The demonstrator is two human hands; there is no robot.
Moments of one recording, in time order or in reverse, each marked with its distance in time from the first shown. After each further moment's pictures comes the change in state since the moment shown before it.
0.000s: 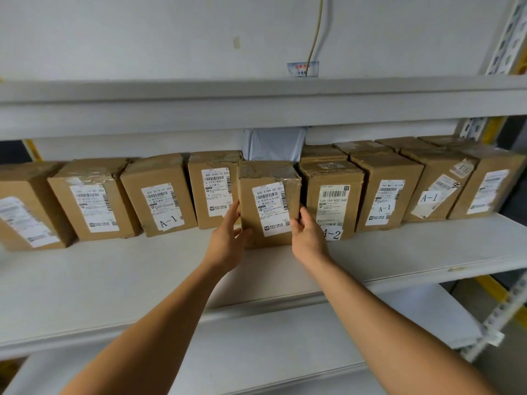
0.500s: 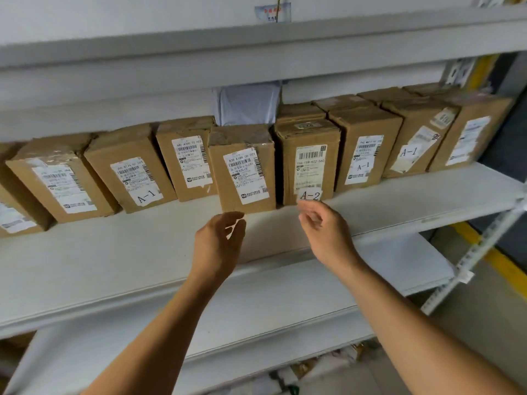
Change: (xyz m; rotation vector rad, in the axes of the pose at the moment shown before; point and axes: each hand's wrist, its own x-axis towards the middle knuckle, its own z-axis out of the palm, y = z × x) left_hand -0.095 0.056 0.015 0.168 0.083 0.045; right_hand -0.075 0.030 -0.085 0.039 -0.070 -0.108
